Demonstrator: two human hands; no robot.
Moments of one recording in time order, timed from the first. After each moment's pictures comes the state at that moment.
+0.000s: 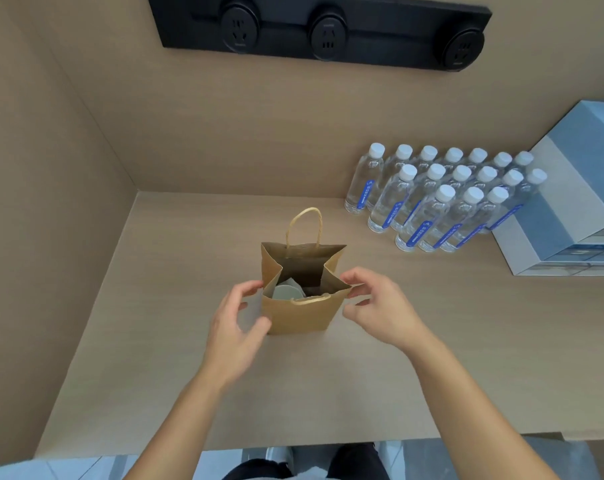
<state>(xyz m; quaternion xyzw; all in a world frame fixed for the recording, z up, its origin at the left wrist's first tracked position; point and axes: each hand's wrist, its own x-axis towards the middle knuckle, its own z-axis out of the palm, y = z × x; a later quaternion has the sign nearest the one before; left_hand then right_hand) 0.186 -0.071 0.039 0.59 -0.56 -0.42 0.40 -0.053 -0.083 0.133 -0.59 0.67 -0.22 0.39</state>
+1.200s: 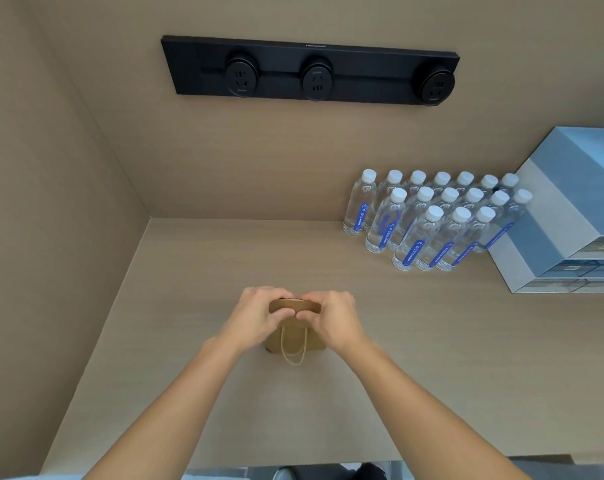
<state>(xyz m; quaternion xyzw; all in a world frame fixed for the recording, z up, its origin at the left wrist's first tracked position) 0.162 -0.125 0.077 0.52 -0.76 -0.31 0.23 -0.013 -0.106 0.081 -0.66 0.65 -0.21 0.30</state>
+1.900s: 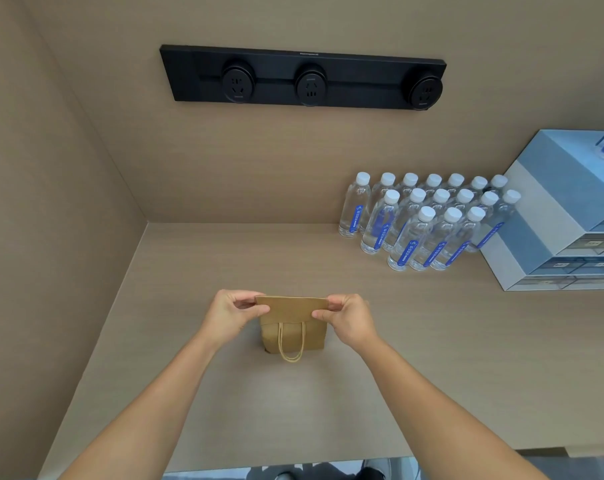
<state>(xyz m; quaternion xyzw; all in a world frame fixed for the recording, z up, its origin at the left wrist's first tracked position) 0.195 -0.134 0.045 0.57 -0.55 -0.51 0.35 -0.040 -0.105 0.062 -0.49 0.69 -0.31 0.43</state>
